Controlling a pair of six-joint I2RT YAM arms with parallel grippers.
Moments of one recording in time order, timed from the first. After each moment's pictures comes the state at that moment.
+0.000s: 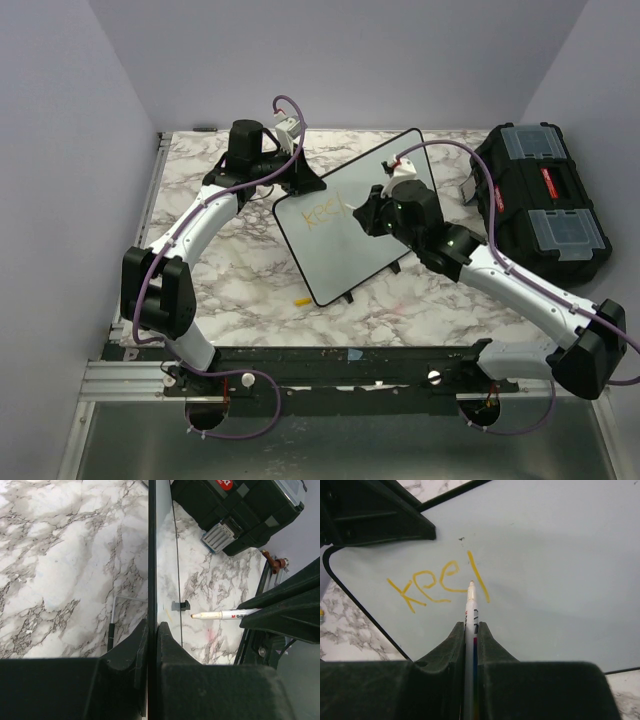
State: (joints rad) left arm -0.32 1.63 1.37 -0.16 0.84 -0.20; right arm 0.77 1.23 1.06 -0.22 0.22 0.42
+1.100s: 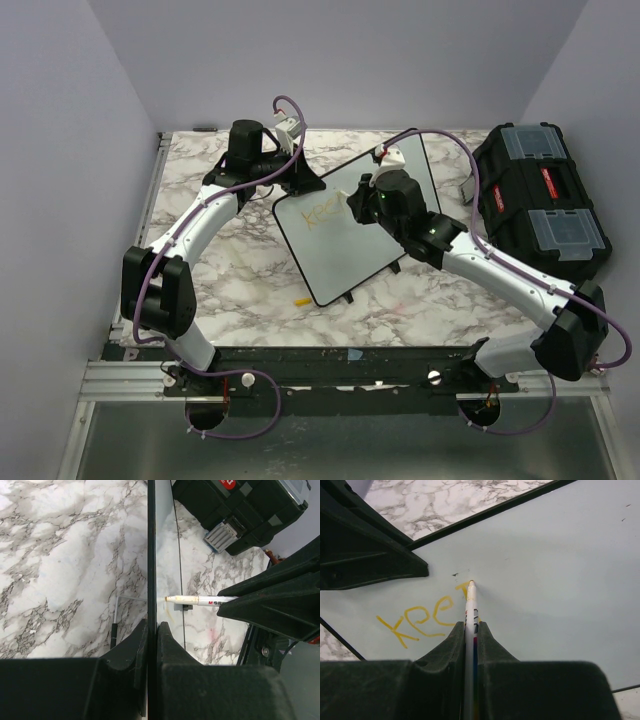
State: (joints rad) left arm -0.32 1.64 1.37 -0.16 0.84 -0.19; right arm 0.77 1.38 1.16 -0.16 0.31 0.39
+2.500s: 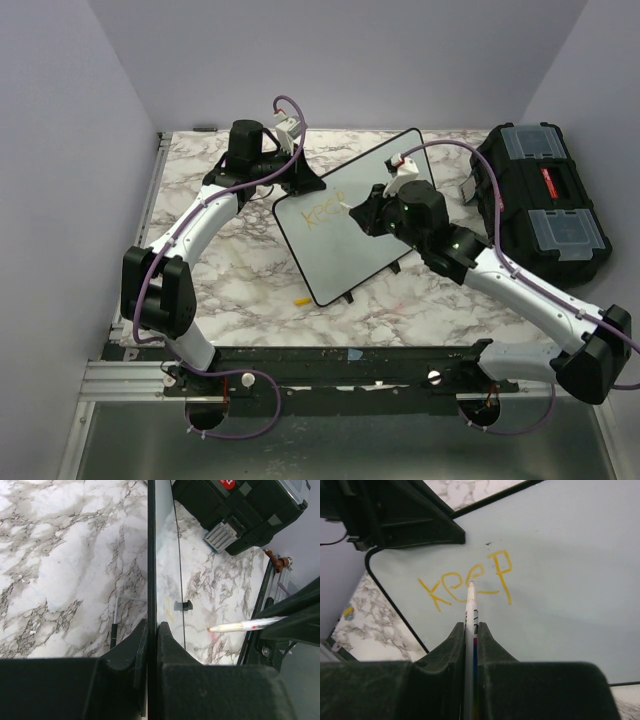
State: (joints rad) left arm -0.32 1.64 1.37 -0.16 0.84 -0.18; right arm 0.77 1.24 1.06 -0.18 0.16 0.44
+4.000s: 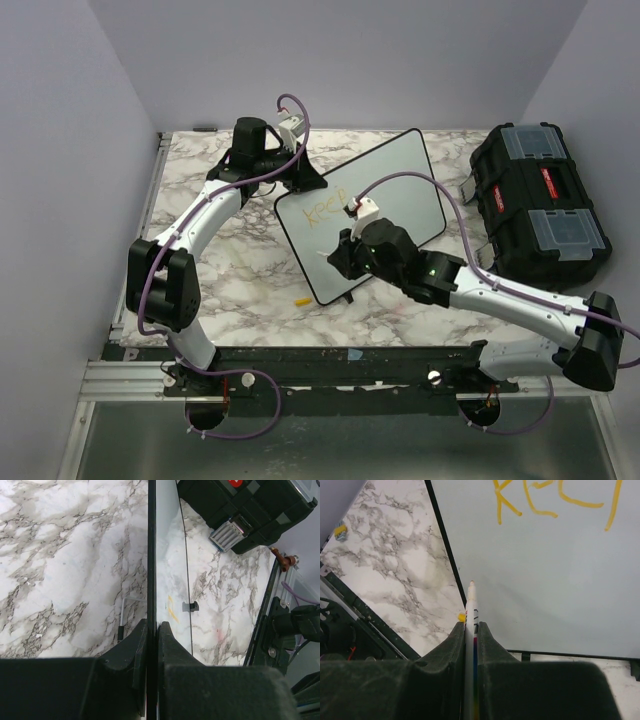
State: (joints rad) left arm -0.32 1.69 1.41 -0.19 0.83 -0.15; right arm 1.03 1.24 0.98 -0.23 0.22 0.42
